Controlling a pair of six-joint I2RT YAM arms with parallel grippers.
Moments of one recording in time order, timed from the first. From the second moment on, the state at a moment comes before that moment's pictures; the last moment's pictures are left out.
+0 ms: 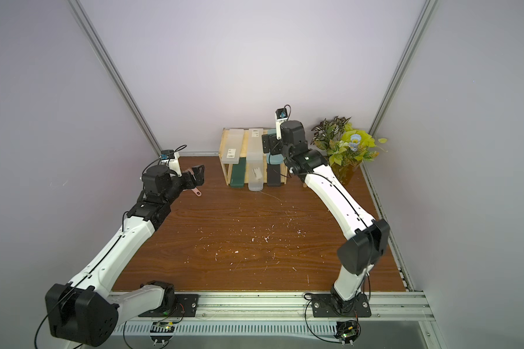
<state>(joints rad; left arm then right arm) -0.17 1.16 0.97 -0.08 -0.01 -0.27 0.52 1.81 1.97 -0.51 0.25 0.10</state>
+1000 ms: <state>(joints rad) -0.20 1.22 0.98 -0.20 0.01 -0.29 0.44 2.30 2.53 -0.97 0.12 0.18</state>
